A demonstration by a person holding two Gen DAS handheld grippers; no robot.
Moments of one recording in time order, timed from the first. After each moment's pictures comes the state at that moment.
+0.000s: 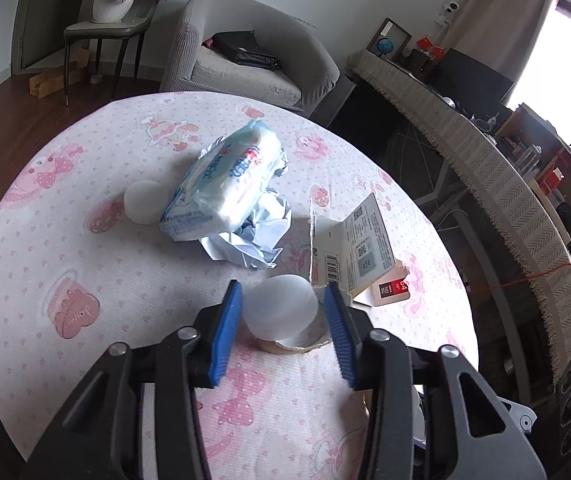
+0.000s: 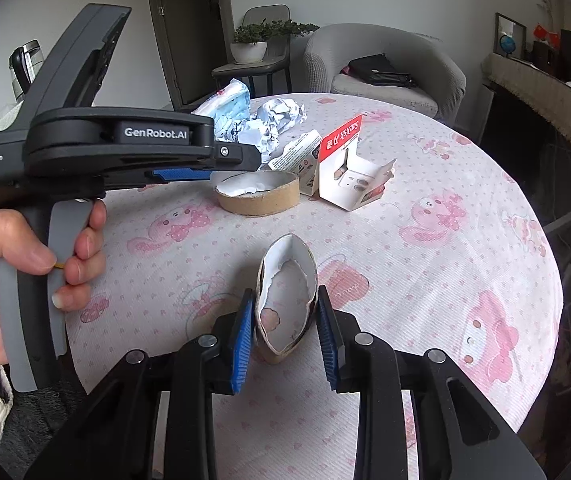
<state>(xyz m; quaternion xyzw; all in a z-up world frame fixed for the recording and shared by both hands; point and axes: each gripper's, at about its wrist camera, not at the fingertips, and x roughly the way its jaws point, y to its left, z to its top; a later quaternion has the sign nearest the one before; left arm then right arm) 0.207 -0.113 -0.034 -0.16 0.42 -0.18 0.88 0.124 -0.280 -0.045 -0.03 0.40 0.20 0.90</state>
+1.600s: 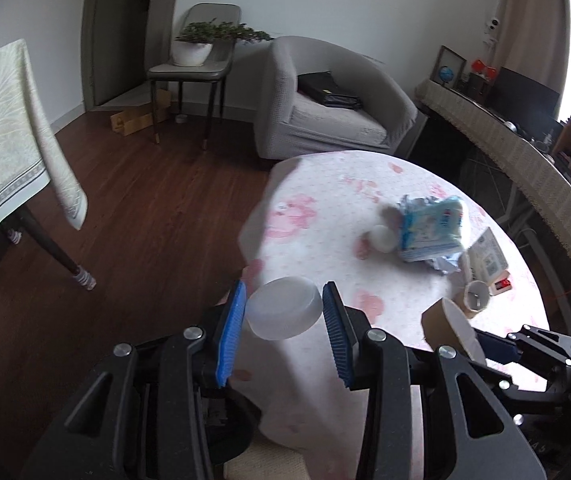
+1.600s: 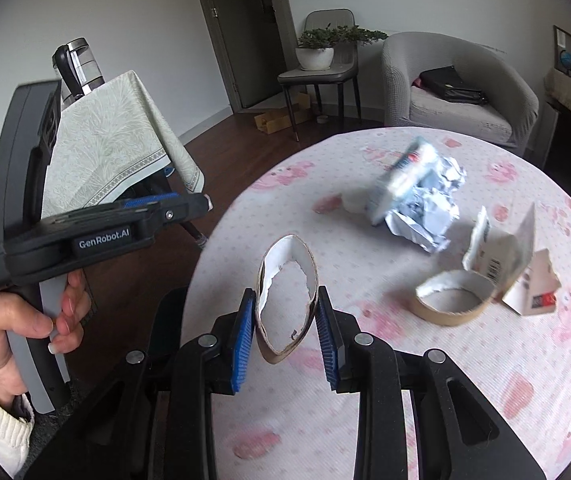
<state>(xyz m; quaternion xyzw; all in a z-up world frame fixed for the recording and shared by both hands) 0.151 0.050 0.000 -0.09 0.38 -0.04 0.92 0.151 -0.144 -0.007 -0.02 0.39 0.30 0.87</state>
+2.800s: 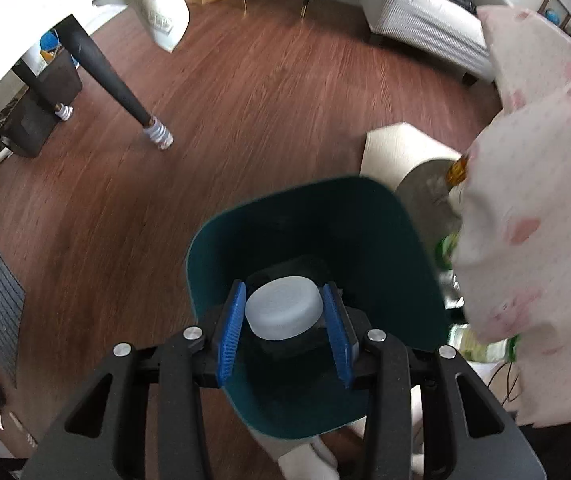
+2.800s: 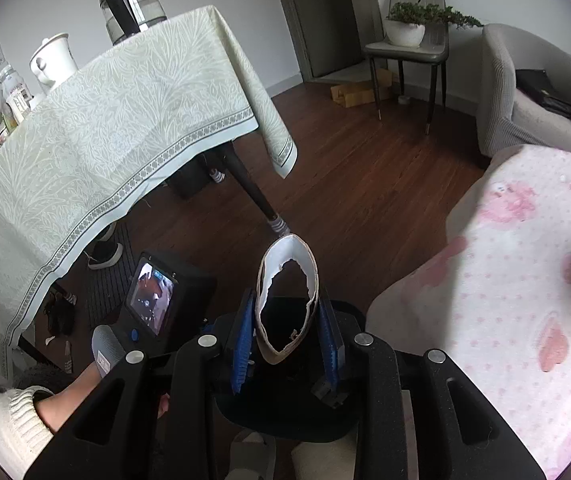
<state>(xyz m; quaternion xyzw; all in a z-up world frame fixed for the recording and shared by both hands) 0.130 0.202 -0.185 -0.10 0.58 0.06 0.81 0.169 0.046 -0.039 -0.05 0.43 0.40 0.81</state>
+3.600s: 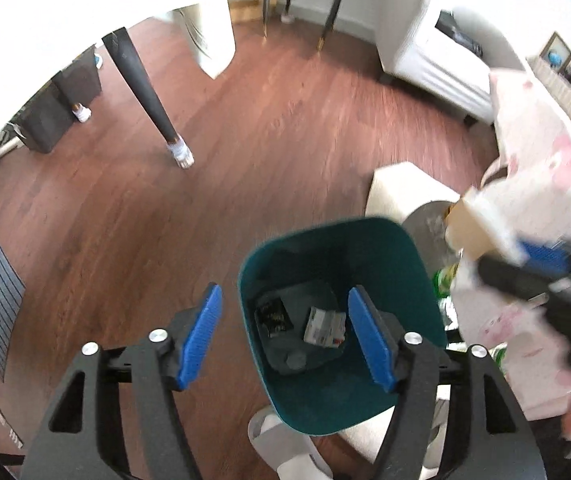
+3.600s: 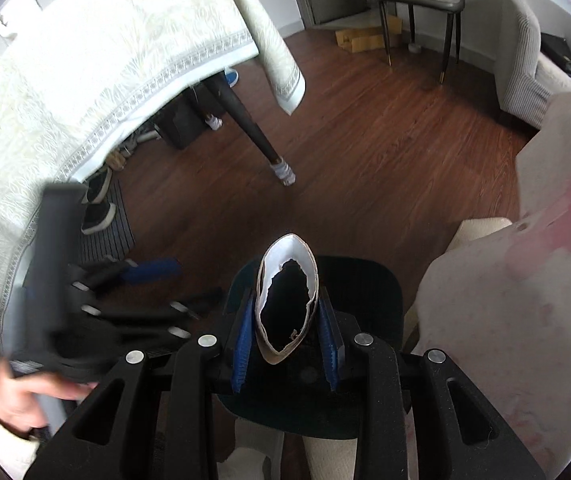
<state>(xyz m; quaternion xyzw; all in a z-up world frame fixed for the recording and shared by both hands) 0.105 0.255 -0.141 -0.14 0.52 0.08 0.84 0.180 0.096 -0.111 -0.09 0.51 0.39 0.76</state>
